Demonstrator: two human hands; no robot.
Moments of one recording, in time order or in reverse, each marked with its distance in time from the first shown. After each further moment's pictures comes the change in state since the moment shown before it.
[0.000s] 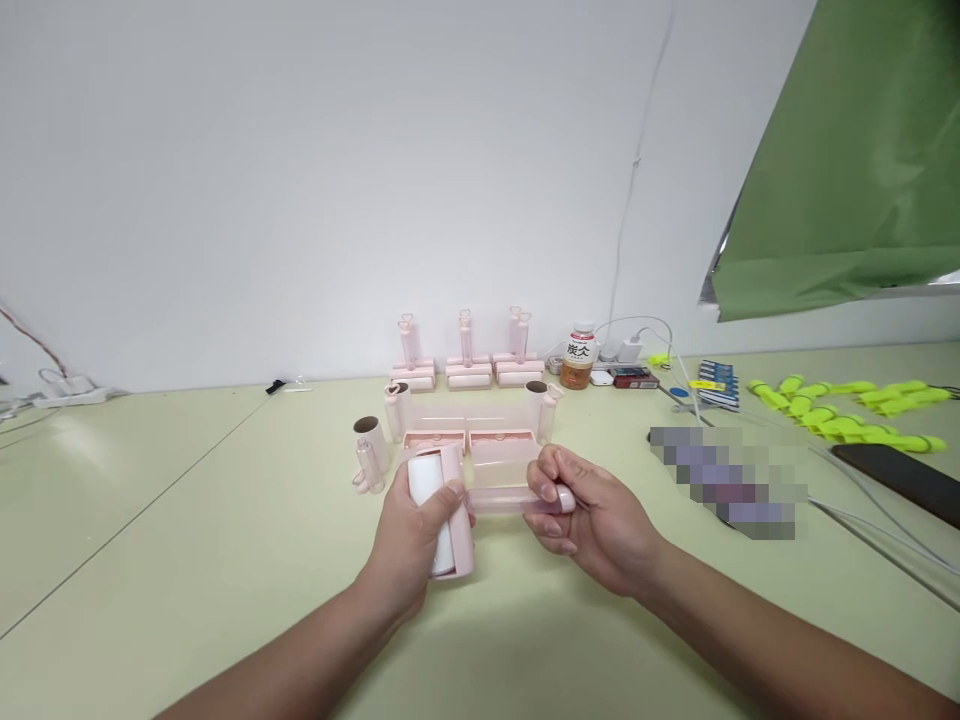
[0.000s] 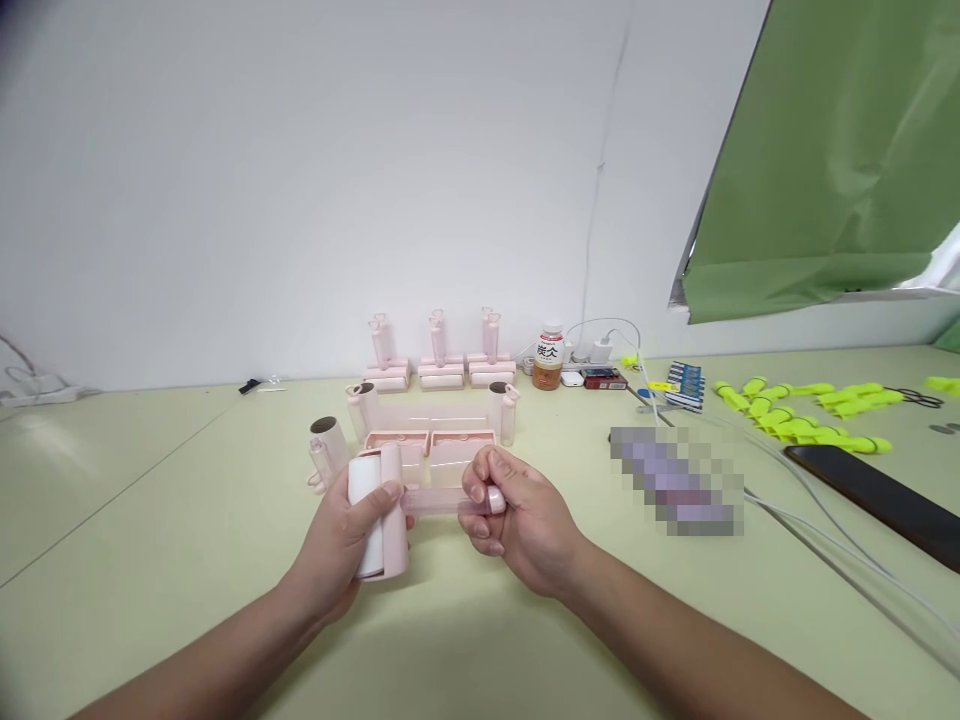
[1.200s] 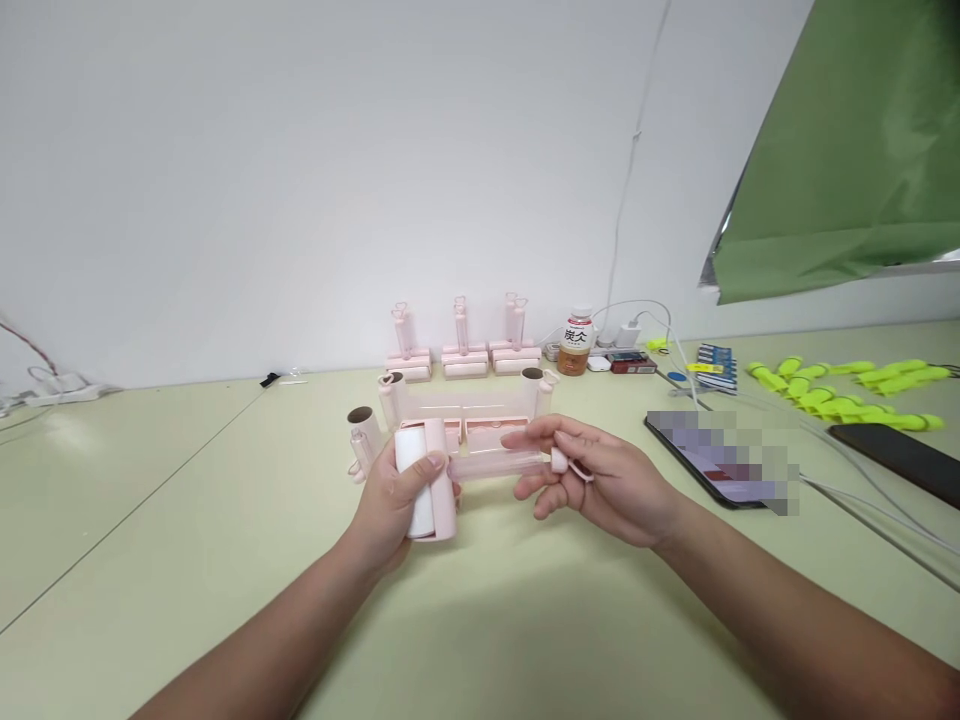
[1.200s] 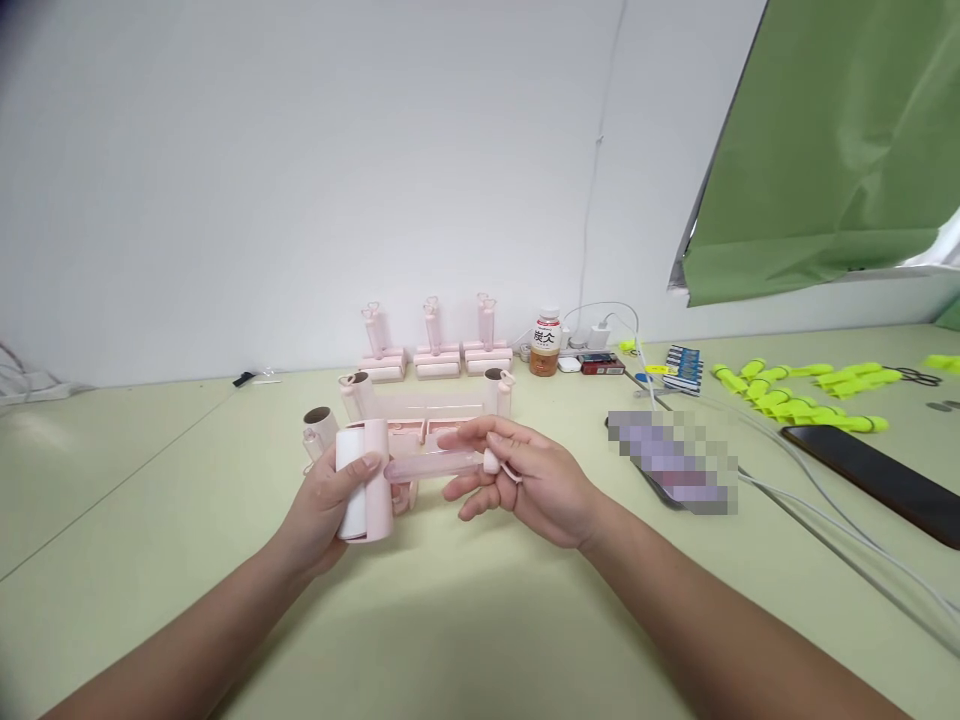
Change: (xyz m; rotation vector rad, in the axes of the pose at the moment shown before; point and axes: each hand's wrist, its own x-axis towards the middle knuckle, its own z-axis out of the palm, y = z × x) left_hand 0.018 0.009 -0.013 -0.096 -0.194 0.046; right_hand 0.005 -0.021 -0.018 -0.178 -0.177 -0.032
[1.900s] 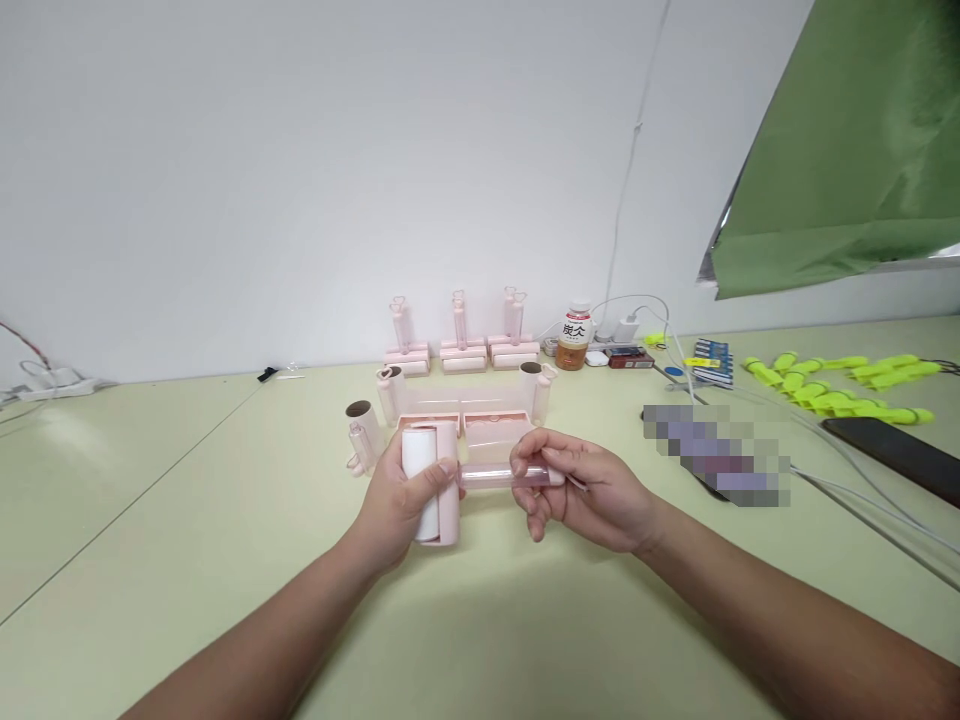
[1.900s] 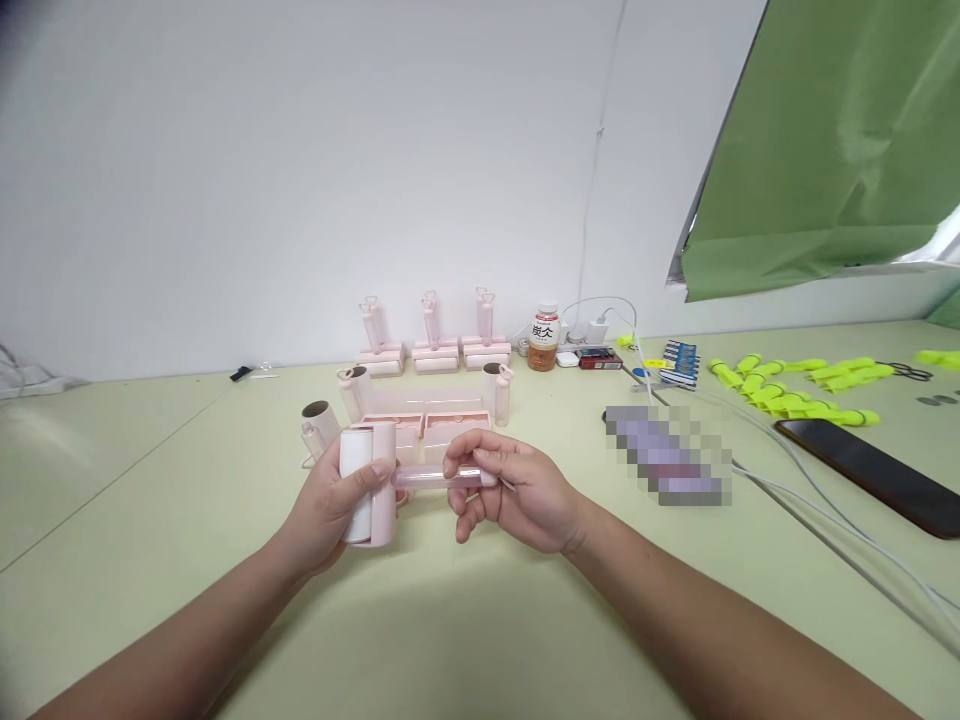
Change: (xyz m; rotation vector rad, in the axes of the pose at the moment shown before) left_hand -0.004 -0.003 0.001 0.157 -0.017 0.044; right_hand 0.003 0.020 -0.003 0.131 -0.123 0.010
